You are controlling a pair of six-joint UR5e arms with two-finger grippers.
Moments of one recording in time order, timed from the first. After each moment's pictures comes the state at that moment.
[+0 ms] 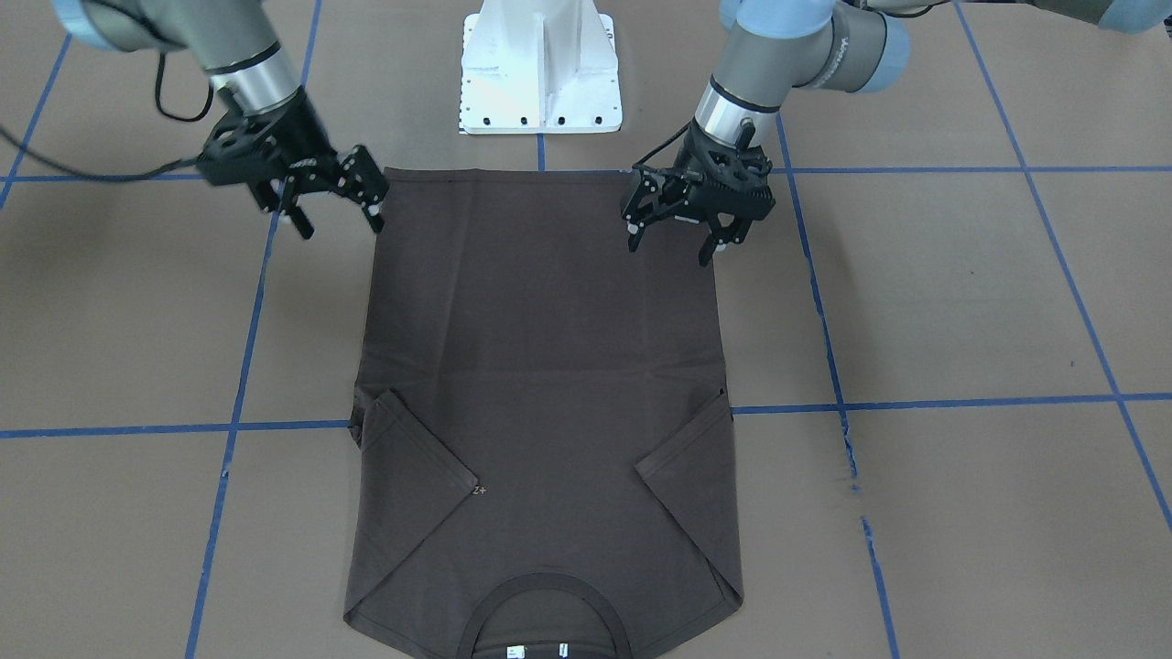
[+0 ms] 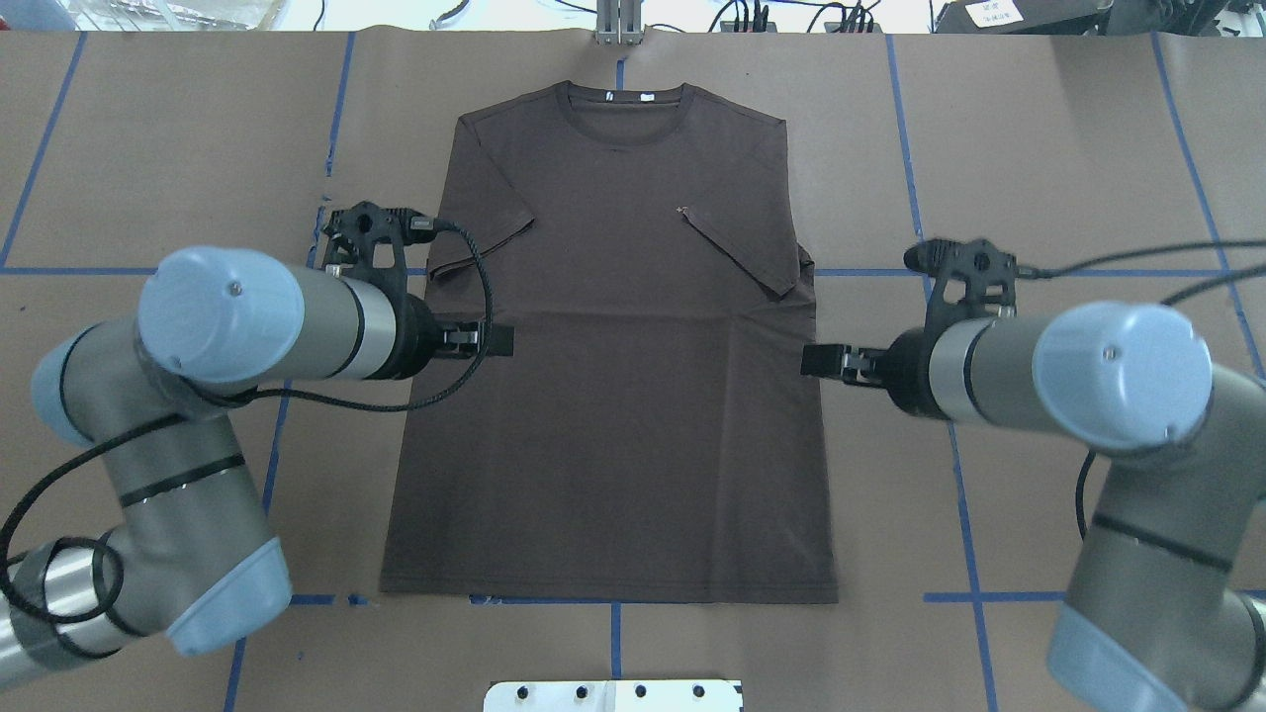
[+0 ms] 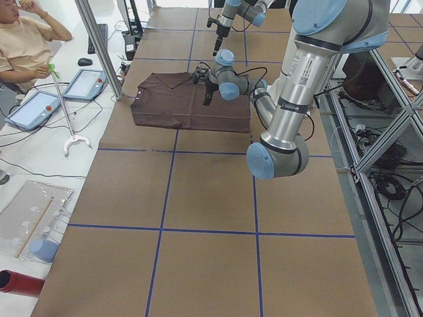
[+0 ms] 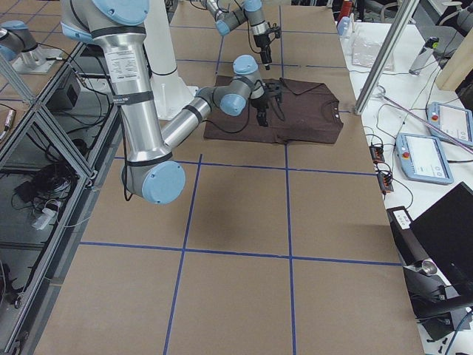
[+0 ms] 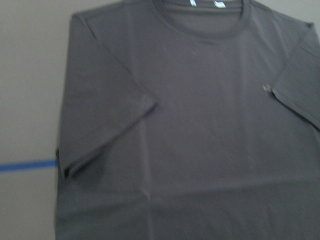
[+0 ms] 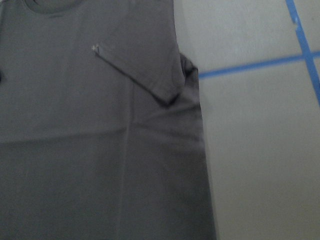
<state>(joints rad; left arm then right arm) -0.50 -1.94 -1.95 -1.91 -1.70 -1.24 0.43 -1.47 2.16 -1.26 1.58 1.47</state>
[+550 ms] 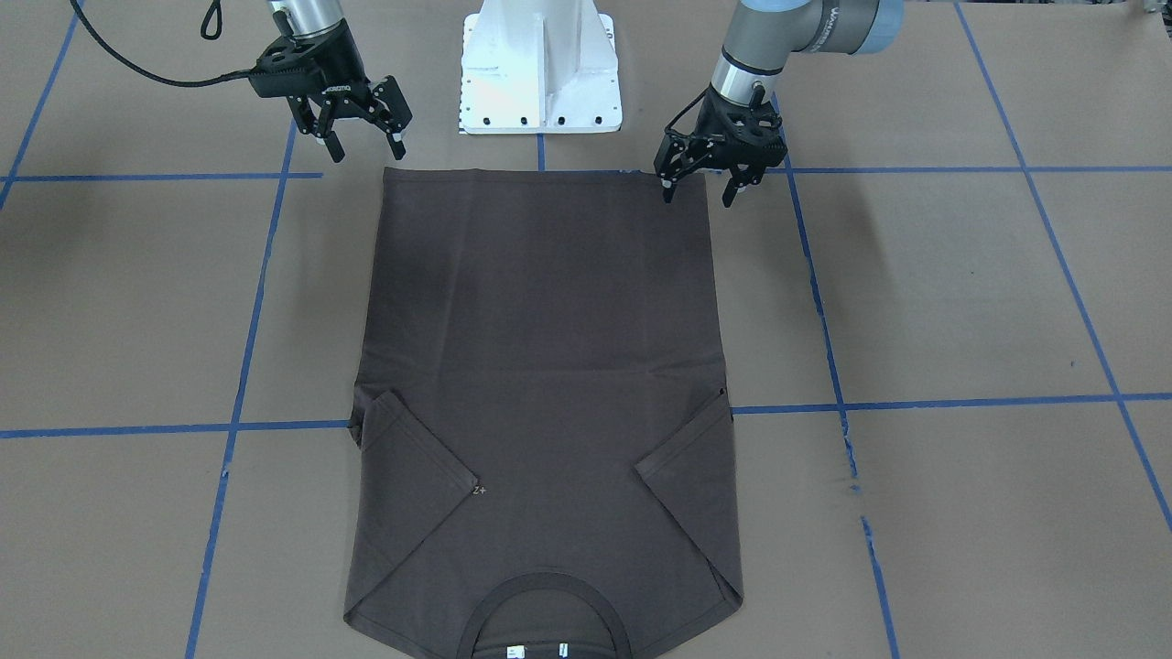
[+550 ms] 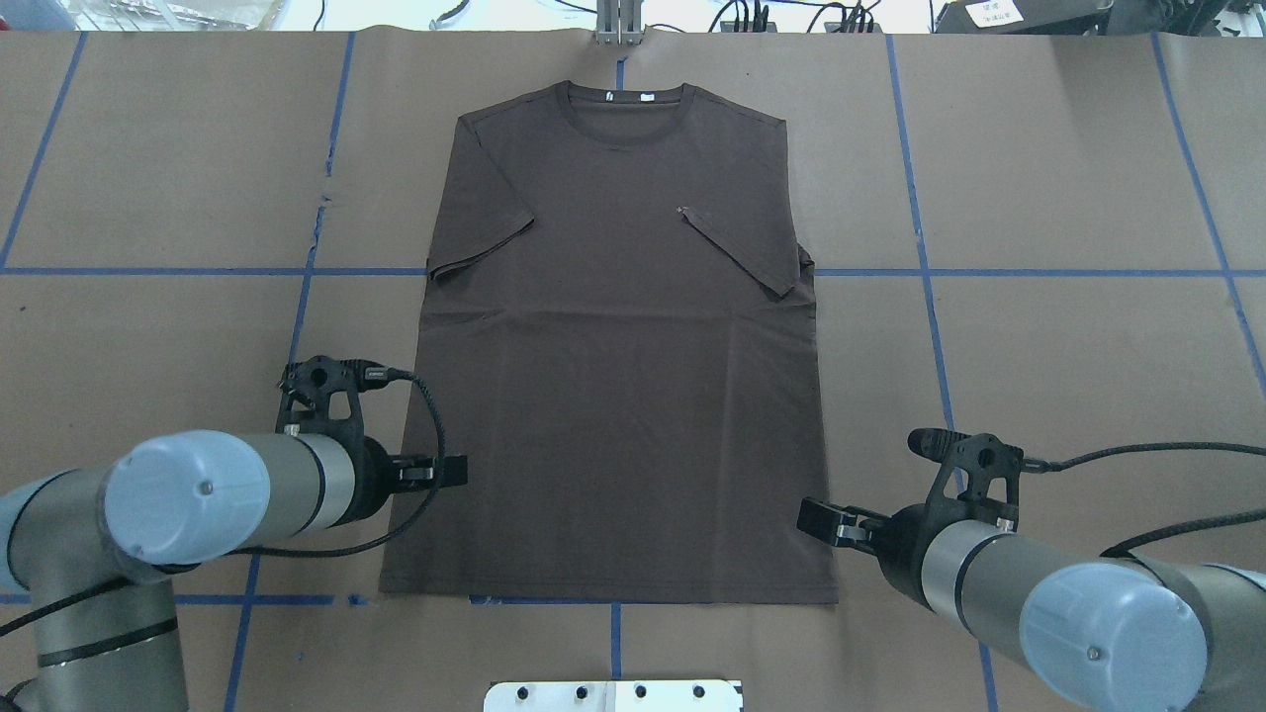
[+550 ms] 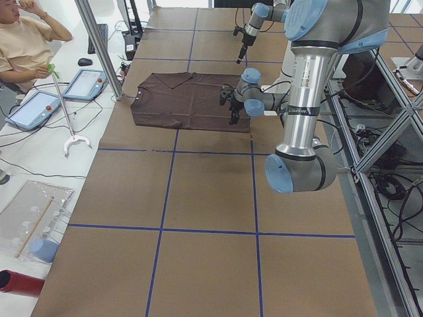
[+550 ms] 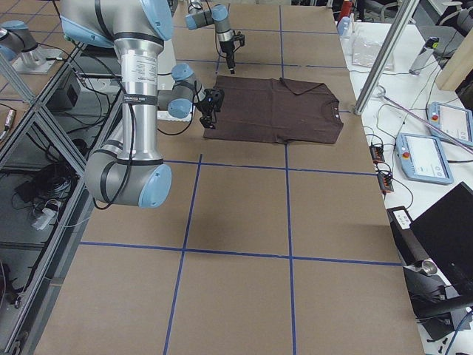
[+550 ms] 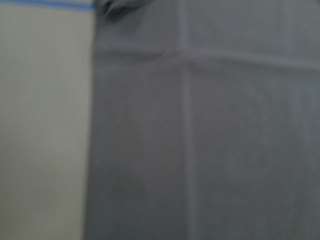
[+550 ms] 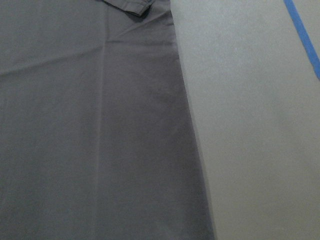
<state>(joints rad) -0.27 -1.70 -2.05 -1.91 -1.56 -1.44 0.12 -1.60 2.25 -1.26 1.30 1.69</state>
